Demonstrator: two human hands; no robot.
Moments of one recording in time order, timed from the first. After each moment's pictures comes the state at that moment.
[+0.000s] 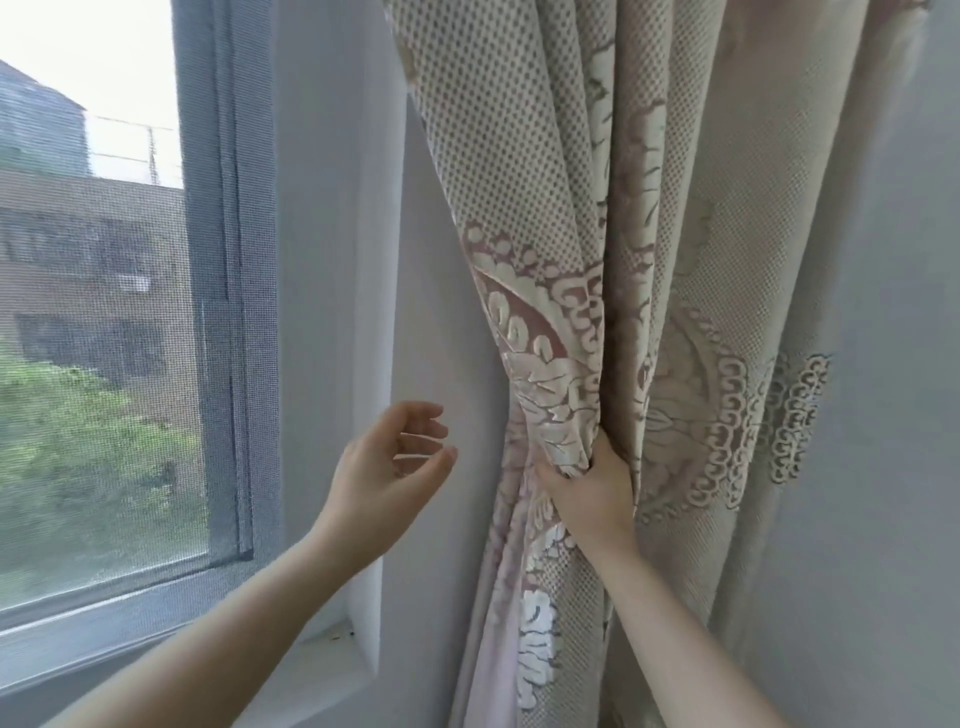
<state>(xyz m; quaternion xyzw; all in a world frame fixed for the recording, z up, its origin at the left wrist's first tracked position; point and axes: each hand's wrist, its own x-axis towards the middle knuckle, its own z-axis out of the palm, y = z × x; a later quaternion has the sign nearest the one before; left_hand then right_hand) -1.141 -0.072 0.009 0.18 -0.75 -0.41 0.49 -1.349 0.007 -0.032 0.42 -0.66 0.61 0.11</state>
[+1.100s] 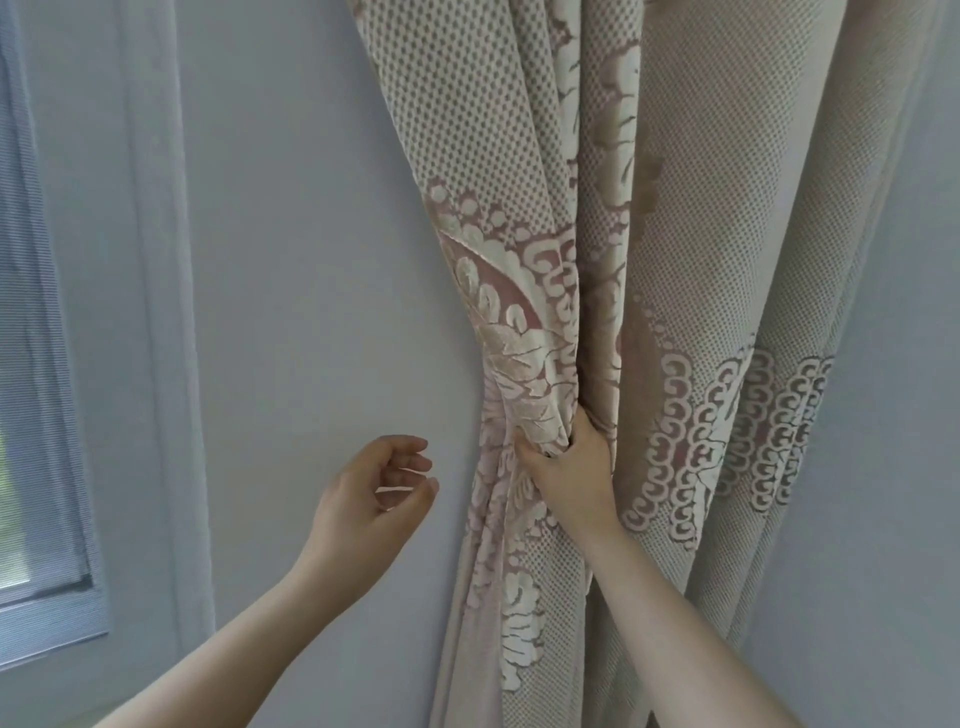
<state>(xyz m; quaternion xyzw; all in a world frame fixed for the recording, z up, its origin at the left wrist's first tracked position) -1.292 -0.051 -0.027 0.26 -0.73 -0.41 0.49 -1.499 0.002 -0.023 0.49 -0.61 0.62 0.10</state>
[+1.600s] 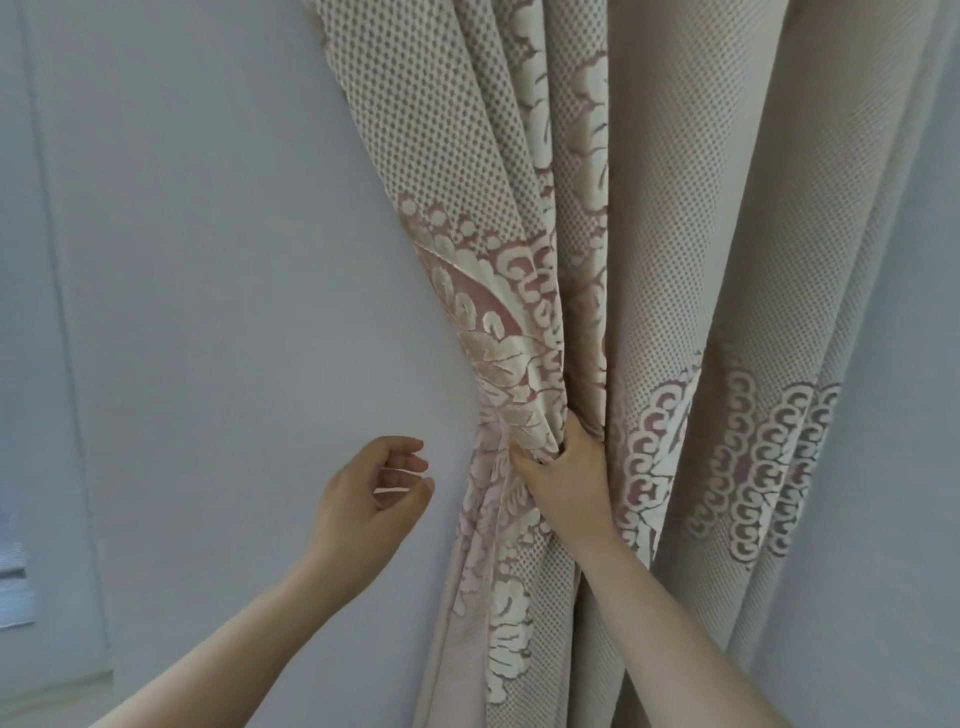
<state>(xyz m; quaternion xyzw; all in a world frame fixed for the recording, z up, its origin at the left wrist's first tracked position) -1.386 -0.017 -0.016 0.31 -0.71 -0.36 0.51 -1.593 0.013 -0.015 0.55 -0.56 0.60 0.12</state>
